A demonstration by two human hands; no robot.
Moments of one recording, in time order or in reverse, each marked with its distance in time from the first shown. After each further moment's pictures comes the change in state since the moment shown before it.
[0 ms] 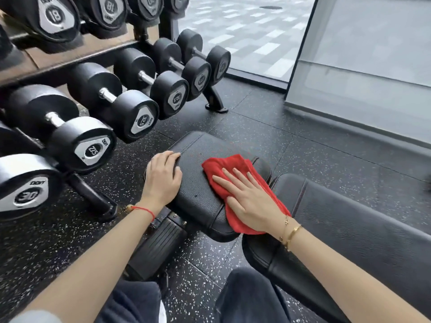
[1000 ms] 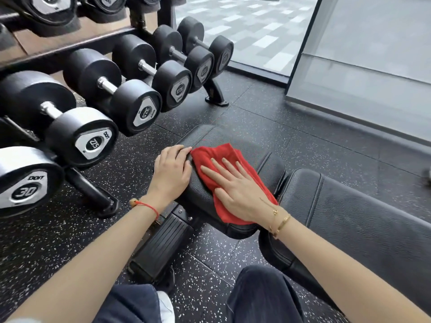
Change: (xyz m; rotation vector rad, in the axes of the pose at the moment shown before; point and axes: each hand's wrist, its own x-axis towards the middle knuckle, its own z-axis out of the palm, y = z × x) left_hand 0.009 -0.020 0.000 -0.034 -0.058 0.103; right_hand 0.048 -0.047 0.014 -0.031 -0.003 -0.005
